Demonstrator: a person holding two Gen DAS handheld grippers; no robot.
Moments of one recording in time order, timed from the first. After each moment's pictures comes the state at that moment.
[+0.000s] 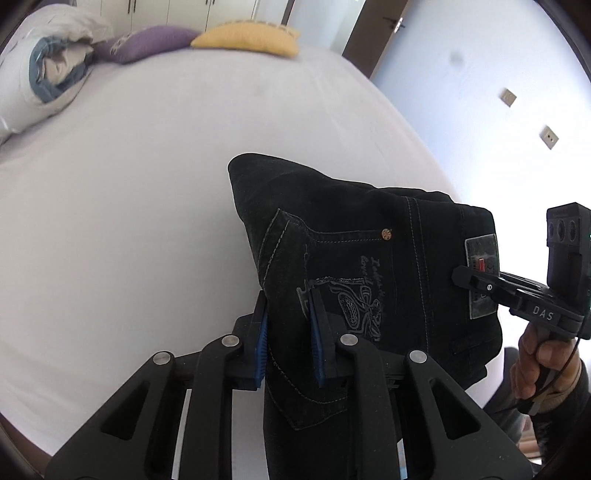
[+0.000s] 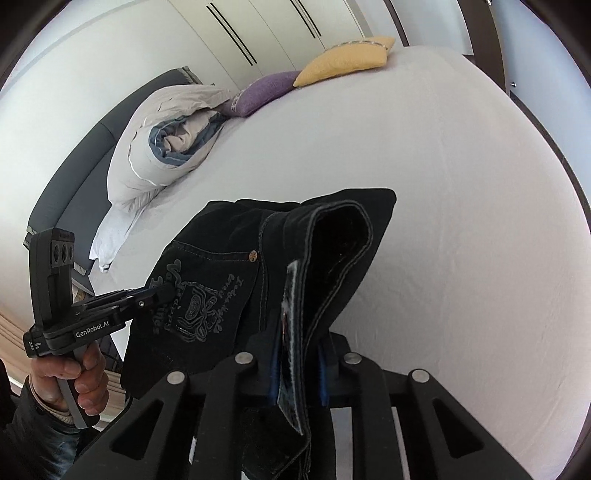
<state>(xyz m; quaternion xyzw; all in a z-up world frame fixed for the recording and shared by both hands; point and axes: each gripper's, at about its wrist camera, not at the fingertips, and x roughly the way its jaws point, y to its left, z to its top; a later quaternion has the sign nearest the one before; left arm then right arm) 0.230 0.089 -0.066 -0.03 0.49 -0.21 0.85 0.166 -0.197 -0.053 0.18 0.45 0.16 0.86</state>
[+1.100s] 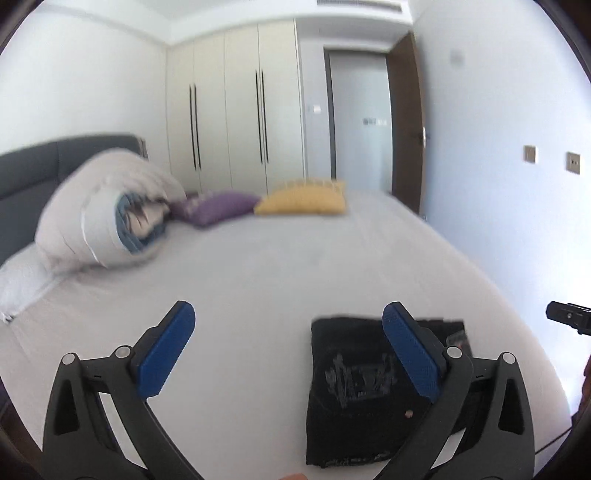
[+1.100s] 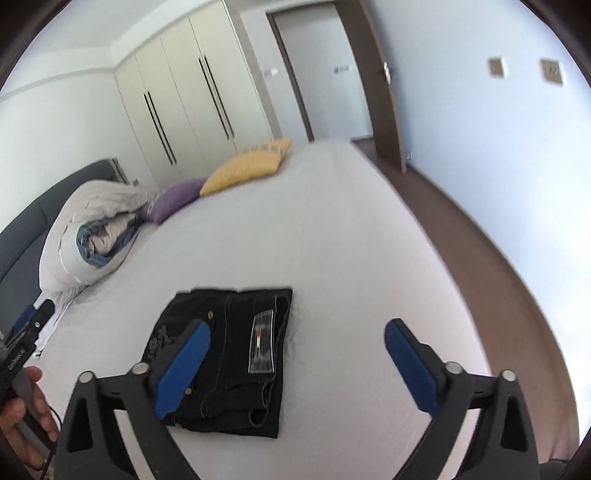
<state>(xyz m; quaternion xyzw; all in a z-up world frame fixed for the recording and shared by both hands) 0.101 0.074 0.020 0.04 0.16 -0.05 0.99 0.089 -0.289 -0.005 0.16 0.26 -0.07 0.95</state>
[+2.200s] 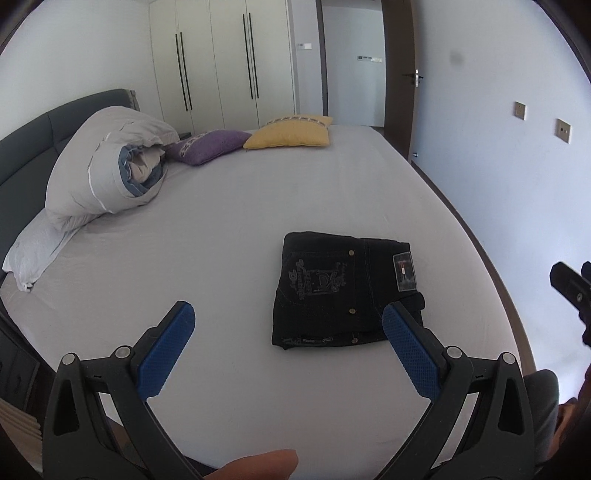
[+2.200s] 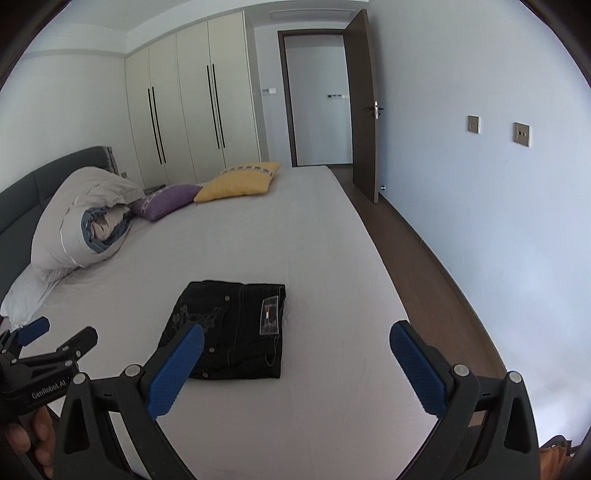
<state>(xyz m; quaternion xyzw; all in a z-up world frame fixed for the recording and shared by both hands) 0.042 0.036 0.036 0.05 0.34 -0.06 0.94 -0.011 -0.214 0.049 0.08 0.29 -0.12 0.95</state>
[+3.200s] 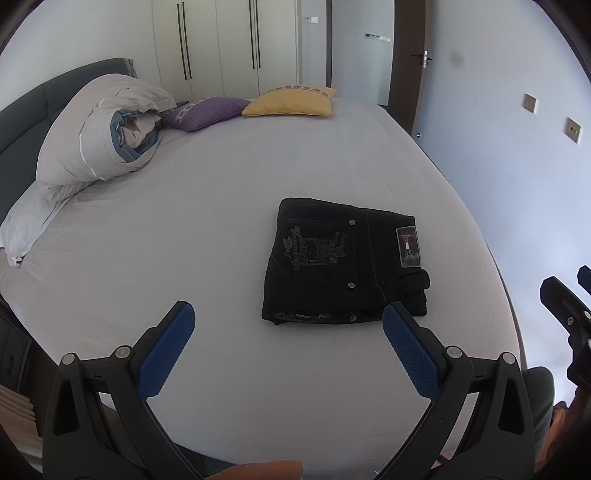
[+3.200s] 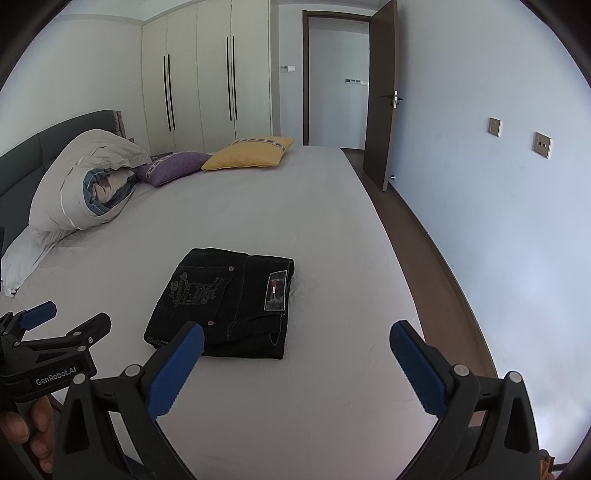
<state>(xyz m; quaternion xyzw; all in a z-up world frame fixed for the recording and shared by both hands) 0.063 0.038 0.001 0.03 0.39 -0.06 0.92 0.001 -0.197 0.042 0.05 0.32 -0.10 0.94</state>
